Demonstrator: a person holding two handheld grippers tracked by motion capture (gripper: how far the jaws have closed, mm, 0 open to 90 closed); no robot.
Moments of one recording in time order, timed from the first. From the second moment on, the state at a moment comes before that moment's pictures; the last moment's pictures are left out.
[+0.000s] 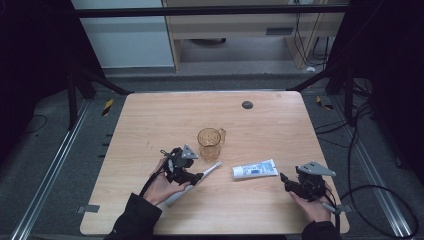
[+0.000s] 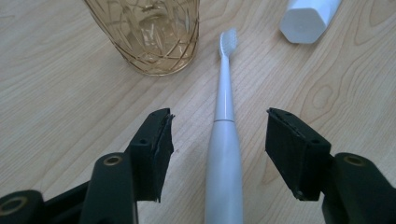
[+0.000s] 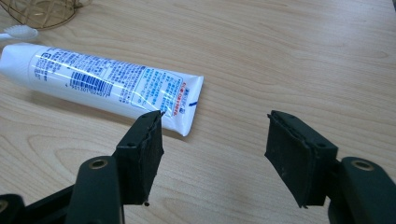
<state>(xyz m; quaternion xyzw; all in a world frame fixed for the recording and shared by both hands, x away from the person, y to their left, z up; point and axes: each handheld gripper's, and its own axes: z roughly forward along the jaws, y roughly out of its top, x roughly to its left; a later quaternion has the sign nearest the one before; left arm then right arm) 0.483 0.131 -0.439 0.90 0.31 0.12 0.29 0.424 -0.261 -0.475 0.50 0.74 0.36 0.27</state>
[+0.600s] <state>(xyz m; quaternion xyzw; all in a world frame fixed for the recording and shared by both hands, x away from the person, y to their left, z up) 0.486 0.123 -0.455 0.92 0.30 0.10 0.24 0.424 -0.261 -0.476 0.50 0.74 0.36 0.26</state>
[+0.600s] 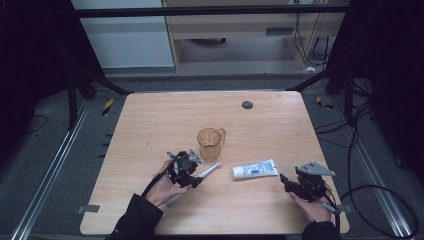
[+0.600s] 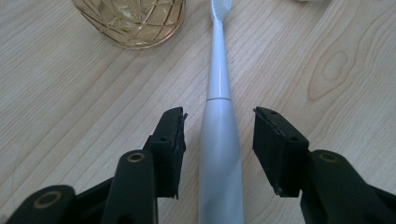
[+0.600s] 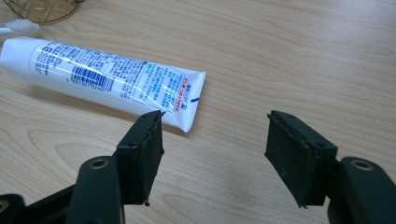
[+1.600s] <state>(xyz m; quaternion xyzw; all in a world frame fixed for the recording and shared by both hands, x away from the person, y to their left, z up) 0.493 0.118 -0.469 0.93 0.30 0.07 0.20 0.427 -0.260 -0.478 0.50 0.75 0.36 0.25</state>
